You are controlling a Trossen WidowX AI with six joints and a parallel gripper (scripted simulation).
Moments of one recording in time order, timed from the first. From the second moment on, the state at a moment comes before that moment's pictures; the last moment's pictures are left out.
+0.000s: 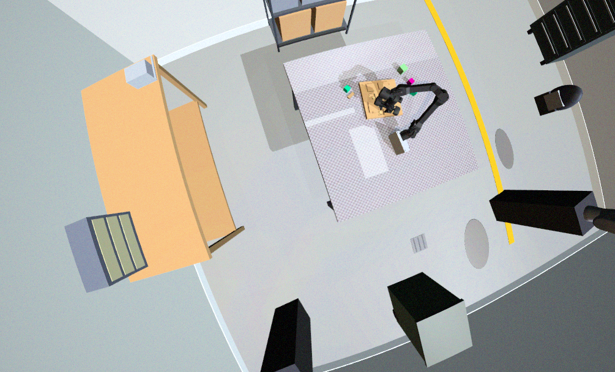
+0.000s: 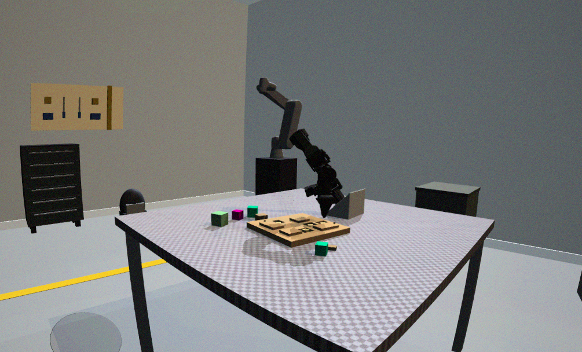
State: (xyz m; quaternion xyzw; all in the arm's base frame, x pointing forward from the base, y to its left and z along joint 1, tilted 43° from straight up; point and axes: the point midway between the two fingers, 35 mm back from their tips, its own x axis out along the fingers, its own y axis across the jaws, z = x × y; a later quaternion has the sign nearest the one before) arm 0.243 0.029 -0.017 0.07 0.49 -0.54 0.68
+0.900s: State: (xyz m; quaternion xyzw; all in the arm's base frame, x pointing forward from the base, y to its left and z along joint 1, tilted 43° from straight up) arm 0.246 0.023 -0.025 0.08 0.49 -0.54 0.69
